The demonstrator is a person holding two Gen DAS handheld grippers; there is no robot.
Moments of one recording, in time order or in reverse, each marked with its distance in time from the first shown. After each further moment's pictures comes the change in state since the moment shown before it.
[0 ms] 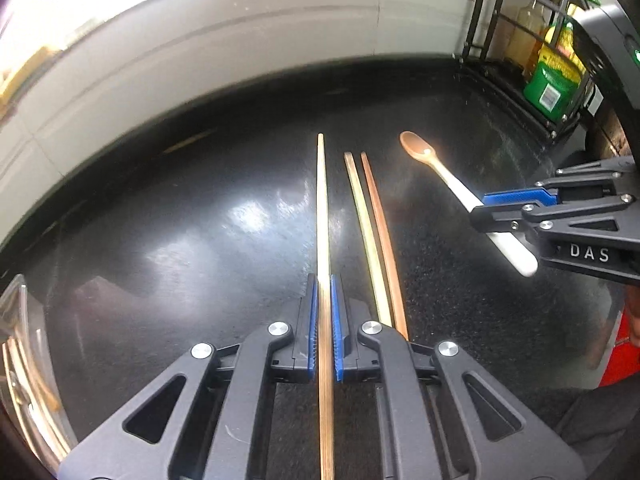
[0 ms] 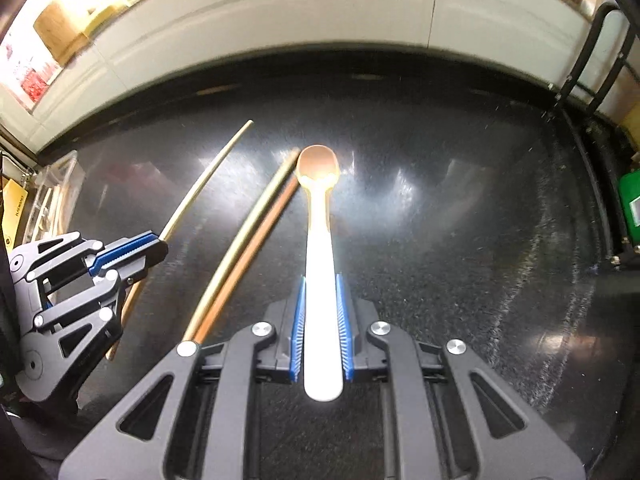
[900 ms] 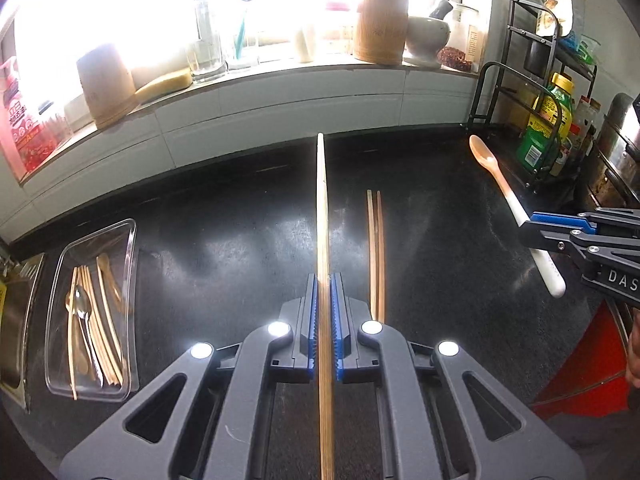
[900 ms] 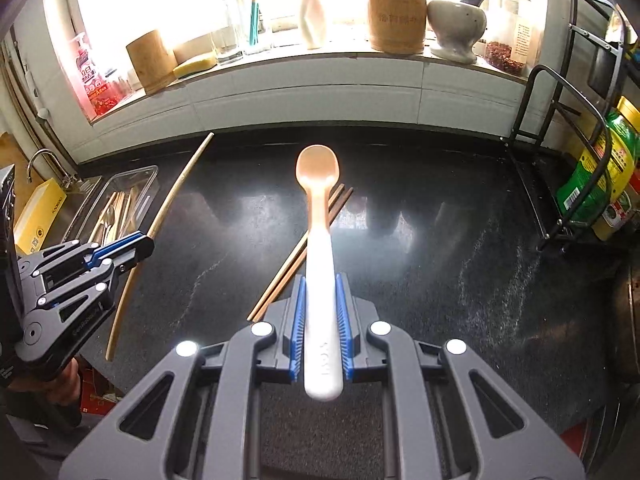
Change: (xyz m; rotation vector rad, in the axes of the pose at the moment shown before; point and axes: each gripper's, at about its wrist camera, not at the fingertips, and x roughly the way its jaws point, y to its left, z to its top) left arm -0.159 -0.015 -0.067 -0.145 -0.168 0.139; right arm -0.141 0.044 -0.087 -0.038 -0.235 0.013
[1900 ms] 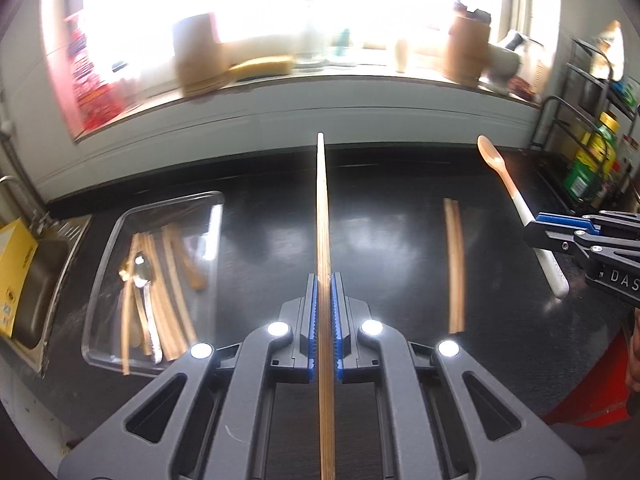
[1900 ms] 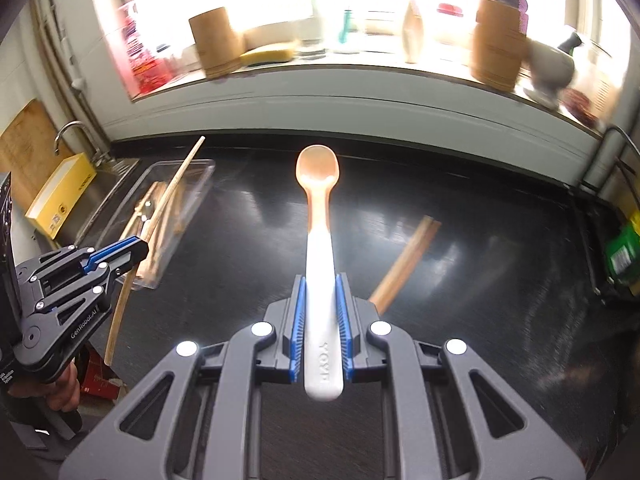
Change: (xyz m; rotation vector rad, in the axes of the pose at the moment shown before) left arm -0.026 0.098 -0.020 -0.144 -0.005 0.139; right arm 0.035 0.102 0.038 -0.139 0.007 0.106
